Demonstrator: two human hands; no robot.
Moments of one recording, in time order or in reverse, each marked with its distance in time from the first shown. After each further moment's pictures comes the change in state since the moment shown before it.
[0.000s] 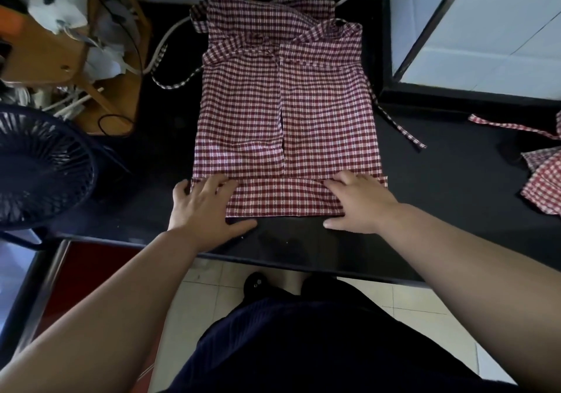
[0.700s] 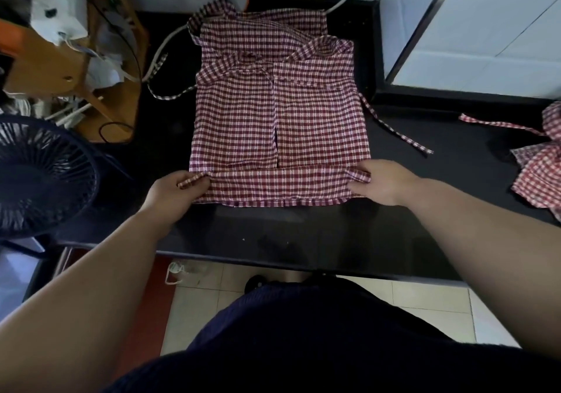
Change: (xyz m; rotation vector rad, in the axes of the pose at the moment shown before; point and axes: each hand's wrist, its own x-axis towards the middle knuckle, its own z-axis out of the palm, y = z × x) left_hand 0.012 -0.039 -0.025 -1.124 0.037 -0.427; right_hand 0.004 0.041 -0.018 0.442 0.002 0.298
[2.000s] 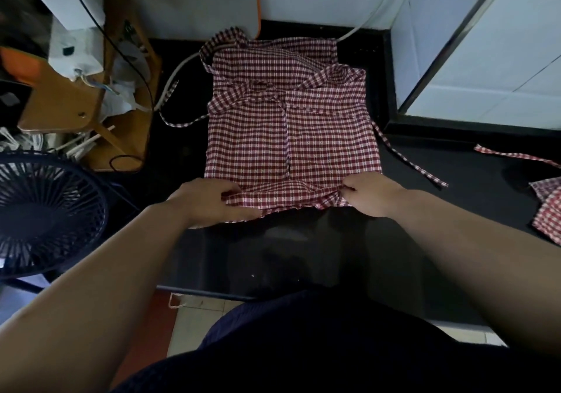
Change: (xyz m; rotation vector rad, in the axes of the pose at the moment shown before) left_hand 0.040 0.053 -0.004 0.754 -0.391 0.221; right_hand 0.042 -0.040 -0.018 -0.056 -0.078 -0.136
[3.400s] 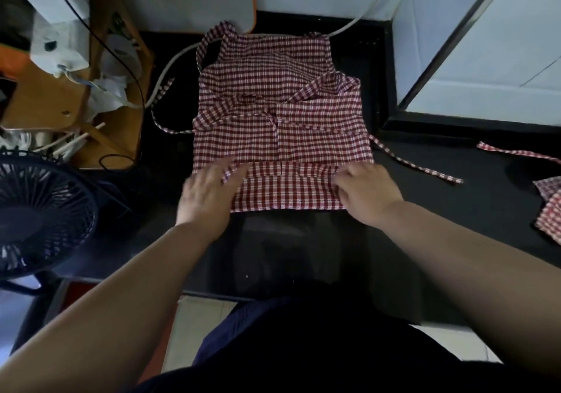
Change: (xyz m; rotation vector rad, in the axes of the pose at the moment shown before) left_hand 0.012 0.016 0.041 0.345 0.501 0.042; right_hand -0.006 0.002 0.013 -0.398 0.300 -0.148
